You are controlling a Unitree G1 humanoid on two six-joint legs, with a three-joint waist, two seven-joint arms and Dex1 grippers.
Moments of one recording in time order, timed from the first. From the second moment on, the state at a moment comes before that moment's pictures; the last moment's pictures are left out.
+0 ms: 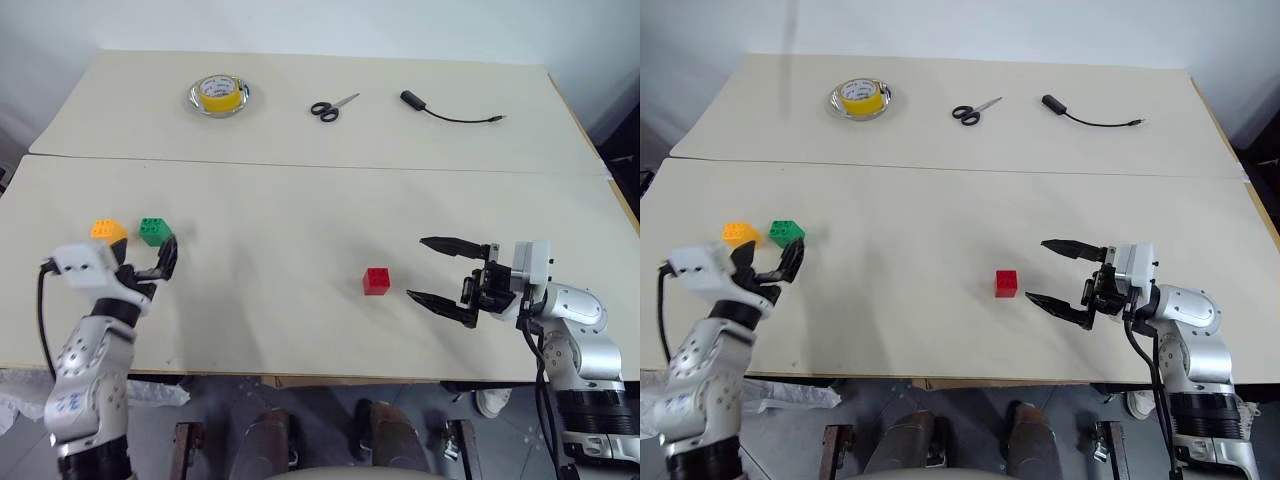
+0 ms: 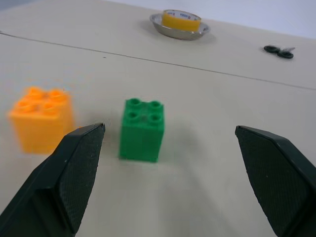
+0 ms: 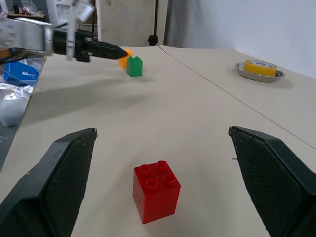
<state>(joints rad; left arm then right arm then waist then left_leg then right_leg) -0.07 0.33 0.42 -0.29 -0.45 0.43 -0.08 -0.20 -0.57 -0.15 -0.01 0.57 -0.05 1.29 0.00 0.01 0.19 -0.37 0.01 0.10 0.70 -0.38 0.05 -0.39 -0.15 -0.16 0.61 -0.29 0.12</state>
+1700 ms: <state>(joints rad) -0.74 0.43 -0.24 0.53 -0.22 -0.09 -1.35 0.18 -0.65 -0.36 -0.27 0.60 0.02 1.12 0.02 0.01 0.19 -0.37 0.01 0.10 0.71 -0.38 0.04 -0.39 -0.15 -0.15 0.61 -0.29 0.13</state>
